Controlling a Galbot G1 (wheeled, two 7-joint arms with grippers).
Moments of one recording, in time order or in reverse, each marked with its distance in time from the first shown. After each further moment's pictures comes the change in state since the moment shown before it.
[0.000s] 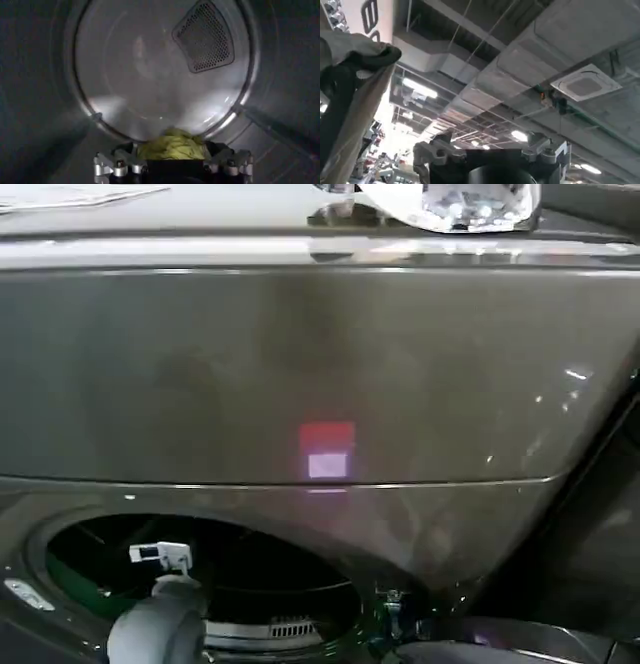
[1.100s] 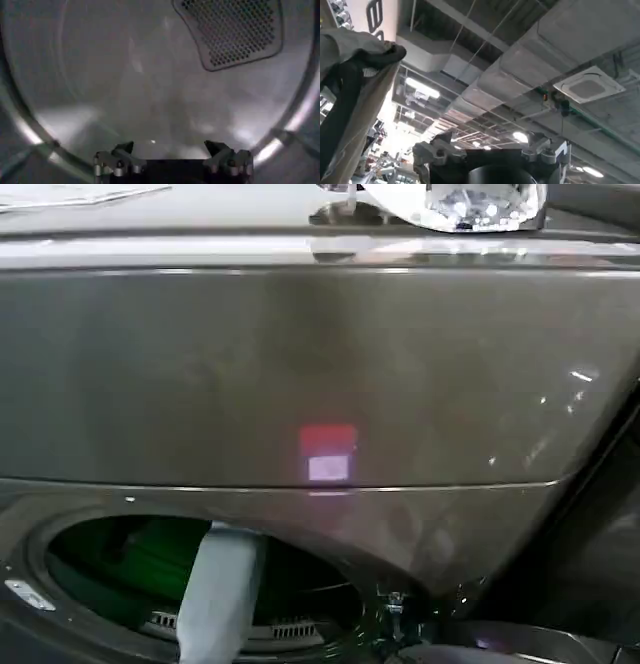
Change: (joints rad) left arm -0.561 -0.030 -0.182 0.901 0.148 -0.447 0.141; right arm 0.016 0.009 -0.017 0.024 0.002 -0.002 -0.001
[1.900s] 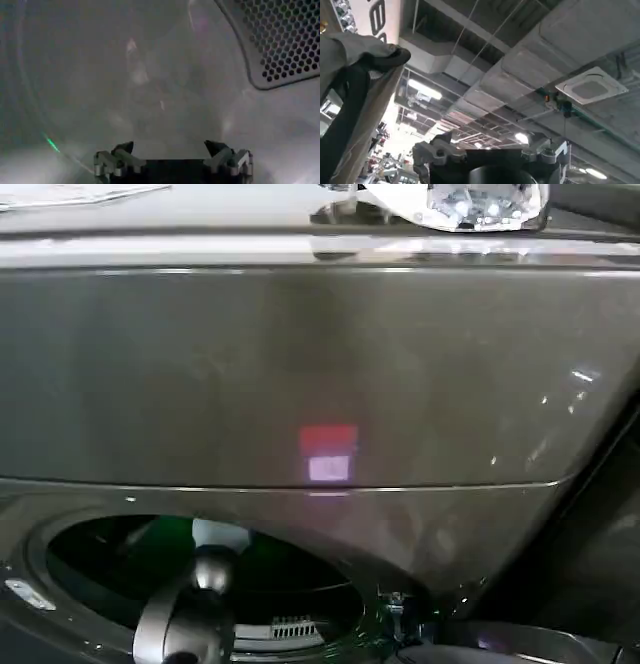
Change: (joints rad) left arm -0.180 0.000 -0.007 0.236 0.758 -0.093 0.326; right arm 0.005 -0.003 -0.008 -0.006 0.006 0.003 -0.003
